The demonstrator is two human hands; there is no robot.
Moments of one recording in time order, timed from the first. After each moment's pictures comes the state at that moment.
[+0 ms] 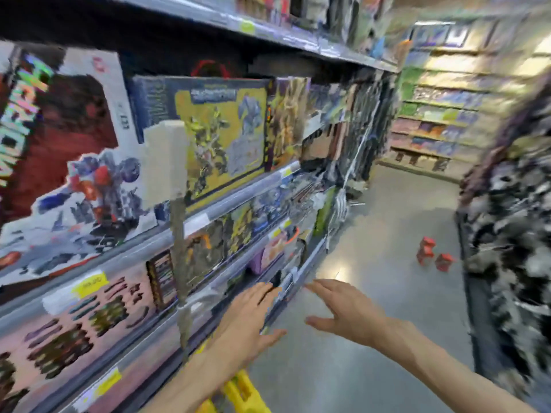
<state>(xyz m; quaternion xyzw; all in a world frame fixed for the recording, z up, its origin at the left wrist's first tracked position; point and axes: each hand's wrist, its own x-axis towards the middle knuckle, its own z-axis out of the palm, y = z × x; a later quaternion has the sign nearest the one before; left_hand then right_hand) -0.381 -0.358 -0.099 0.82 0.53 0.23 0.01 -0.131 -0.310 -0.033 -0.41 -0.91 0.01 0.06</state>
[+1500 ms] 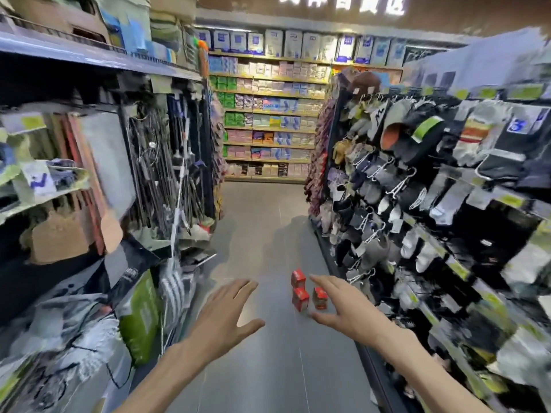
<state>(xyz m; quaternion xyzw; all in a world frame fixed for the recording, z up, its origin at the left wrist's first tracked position) 0.227 0.586 -0.049 0.93 0.31 0.20 0.08 0.494 0.448 0.006 -0.69 -0.70 0.03 0.18</state>
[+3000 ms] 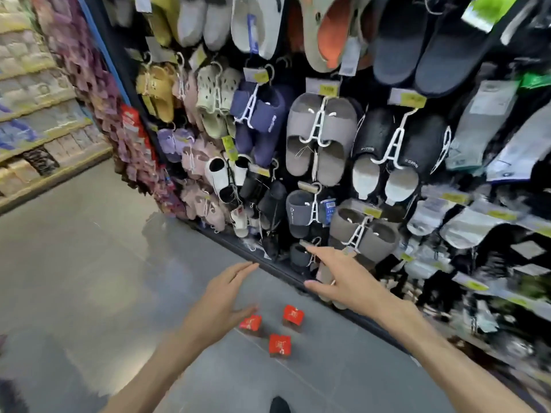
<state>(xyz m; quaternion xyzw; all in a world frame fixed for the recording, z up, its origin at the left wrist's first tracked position) 0.906 1.444 -0.171 0.95 -0.16 0.03 0.26 0.979 1.139 -0.135 -0.93 -0.28 0.05 0.25</state>
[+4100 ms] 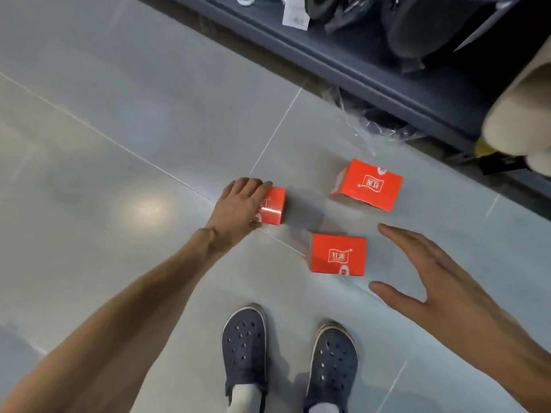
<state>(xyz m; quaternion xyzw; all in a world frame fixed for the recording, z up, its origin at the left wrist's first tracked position) 1.131 1.580 -1.014 0.96 -0.17 -0.18 0.12 1.063 1.243 -0.830 -0.91 -0.06 0.30 0.28</state>
